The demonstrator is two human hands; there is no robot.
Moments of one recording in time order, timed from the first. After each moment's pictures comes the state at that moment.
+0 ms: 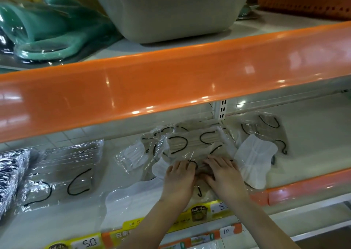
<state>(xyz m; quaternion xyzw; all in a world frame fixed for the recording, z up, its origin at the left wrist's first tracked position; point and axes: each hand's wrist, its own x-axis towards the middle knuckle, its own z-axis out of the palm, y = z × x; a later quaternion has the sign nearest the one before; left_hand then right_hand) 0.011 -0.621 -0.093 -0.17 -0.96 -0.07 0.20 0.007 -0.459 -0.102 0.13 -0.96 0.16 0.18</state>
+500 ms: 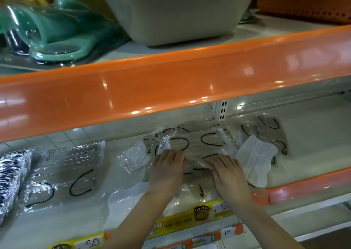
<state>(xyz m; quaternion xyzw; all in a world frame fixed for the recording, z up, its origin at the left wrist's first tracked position) 0.005 -0.651 -0.058 -0.18 -0.92 -0.09 0.32 0.014 -0.460 -0.091 0.17 -0.91 0.18 0.32</state>
